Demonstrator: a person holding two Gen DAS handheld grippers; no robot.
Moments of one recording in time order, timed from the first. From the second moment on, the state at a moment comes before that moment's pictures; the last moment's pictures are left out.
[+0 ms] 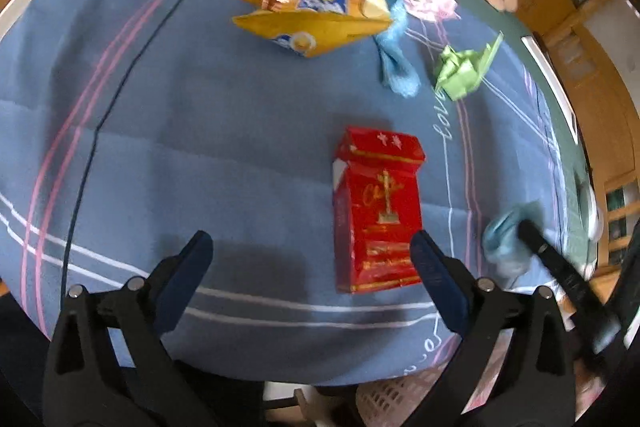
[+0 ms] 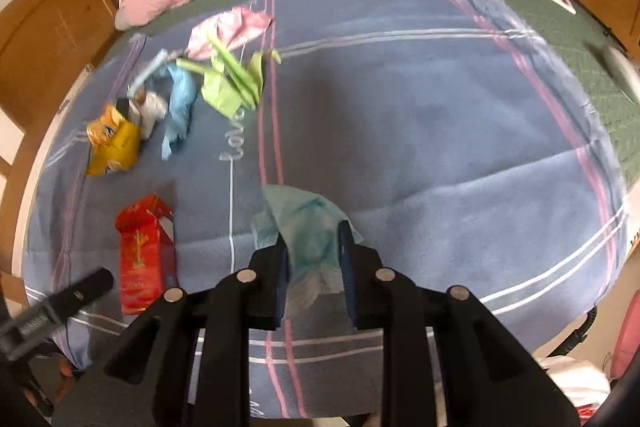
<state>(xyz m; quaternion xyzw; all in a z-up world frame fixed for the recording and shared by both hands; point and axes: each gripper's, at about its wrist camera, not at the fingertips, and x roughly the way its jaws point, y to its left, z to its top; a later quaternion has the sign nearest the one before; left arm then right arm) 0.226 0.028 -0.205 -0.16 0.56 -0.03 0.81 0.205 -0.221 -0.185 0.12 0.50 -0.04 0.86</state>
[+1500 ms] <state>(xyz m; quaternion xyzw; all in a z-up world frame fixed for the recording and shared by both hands) 0.246 -0.006 -0.218 -0.03 0.55 -0.02 0.84 0.160 -0.247 -0.162 0.17 0.48 -0.05 0.86</state>
